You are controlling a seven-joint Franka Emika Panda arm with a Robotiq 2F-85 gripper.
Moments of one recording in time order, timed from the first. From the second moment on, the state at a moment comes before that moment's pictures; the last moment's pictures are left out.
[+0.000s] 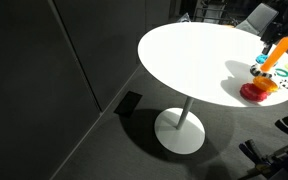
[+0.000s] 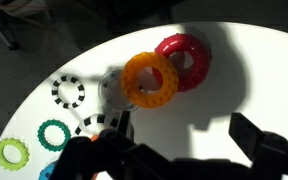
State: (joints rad) arm -0.08 0.03 -0.09 -2.35 -0.03 2.22 0.30
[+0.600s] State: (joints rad) arm -0.08 0.13 -0.09 -2.35 -0.03 2.29 0.30
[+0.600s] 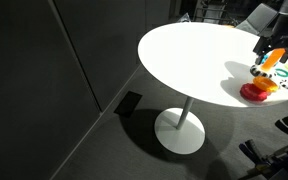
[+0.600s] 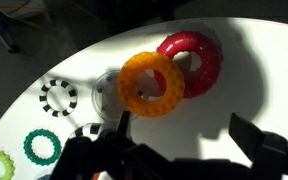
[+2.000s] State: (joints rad) arm -0.05 0.27 -0.12 -2.43 -0.03 2.53 0.39
